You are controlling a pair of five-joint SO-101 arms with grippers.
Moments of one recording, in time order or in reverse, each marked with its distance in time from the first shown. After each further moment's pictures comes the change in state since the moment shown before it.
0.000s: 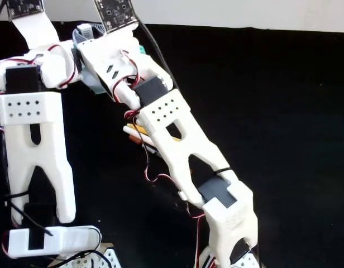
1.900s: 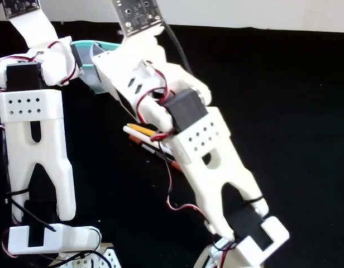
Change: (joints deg) left arm 0.0 1.9 -0.9 -0.3 3.2; right arm -1.0 -24.1 5.1 24.5 0.0
